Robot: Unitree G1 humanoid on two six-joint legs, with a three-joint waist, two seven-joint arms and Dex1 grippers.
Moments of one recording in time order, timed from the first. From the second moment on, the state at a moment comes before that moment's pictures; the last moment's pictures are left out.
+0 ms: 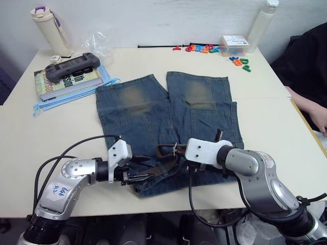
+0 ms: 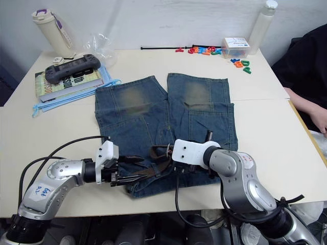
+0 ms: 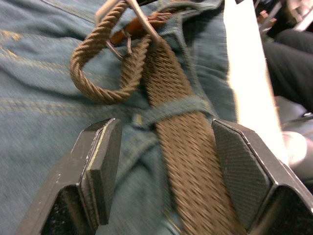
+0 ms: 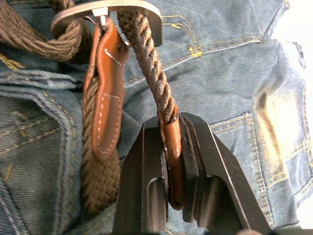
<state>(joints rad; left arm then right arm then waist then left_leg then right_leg) -0.17 0.61 -0.13 -0.37 -0.32 0.48 -0.91 -0.37 -0.66 0.43 -0.71 -0.51 0.80 0.85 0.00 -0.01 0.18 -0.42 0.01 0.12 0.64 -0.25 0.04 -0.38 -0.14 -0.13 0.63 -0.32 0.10</state>
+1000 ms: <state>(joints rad) -0.14 0.73 -0.21 -0.24 -0.22 0.23 -0.96 0.21 -0.89 -0.12 -0.65 -0.38 0.30 0.75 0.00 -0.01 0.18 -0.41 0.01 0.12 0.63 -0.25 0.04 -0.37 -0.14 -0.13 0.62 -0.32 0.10</state>
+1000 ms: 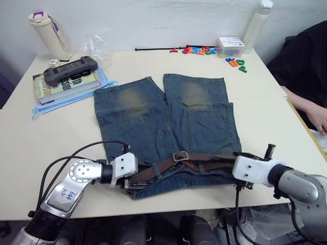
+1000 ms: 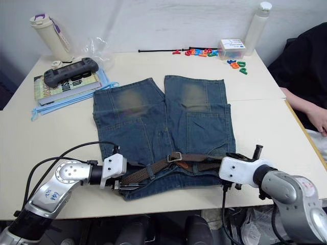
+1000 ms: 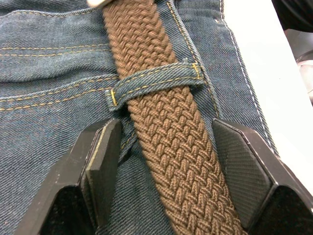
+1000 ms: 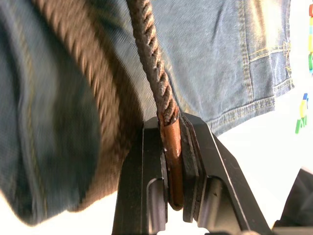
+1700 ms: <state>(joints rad) -0.12 0.73 -0.17 -0.25 -0.20 0.24 -0.87 0.21 -0.82 -0.10 -0.69 -0.41 0.41 0.73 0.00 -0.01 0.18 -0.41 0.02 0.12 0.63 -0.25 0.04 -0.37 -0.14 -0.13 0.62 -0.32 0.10</state>
